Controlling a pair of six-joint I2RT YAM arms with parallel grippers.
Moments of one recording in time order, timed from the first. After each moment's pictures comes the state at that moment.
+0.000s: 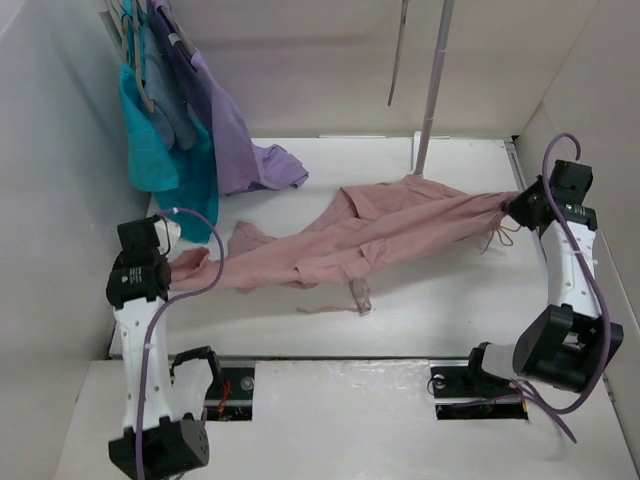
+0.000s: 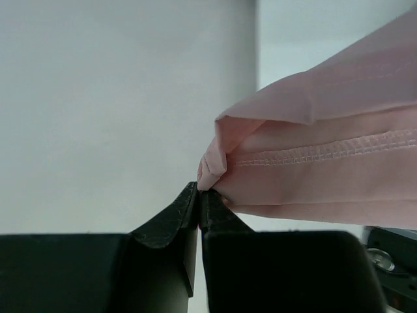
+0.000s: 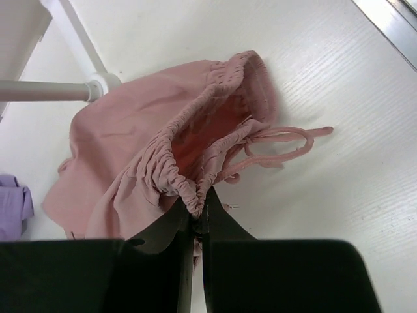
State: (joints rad) left arm 0.26 0.80 0.97 -0.97 -0.45 0.71; right arm -0.36 1.32 1.17 -0.60 -0.08 0.56
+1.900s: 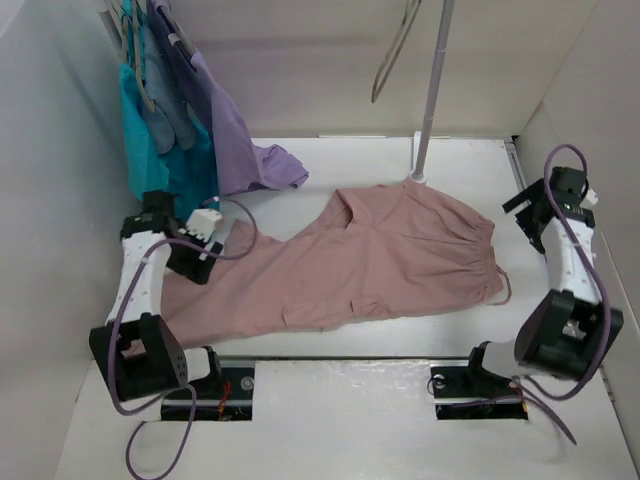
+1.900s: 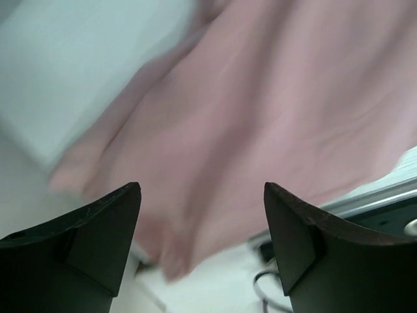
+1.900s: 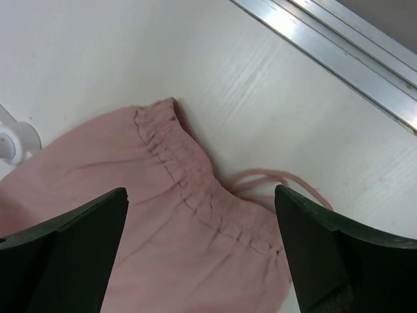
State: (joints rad) left arm 0.29 1.23 1.05 -1.09 0.18 0.77; right arm -0.41 1.29 1.08 -0.63 0.10 0.62
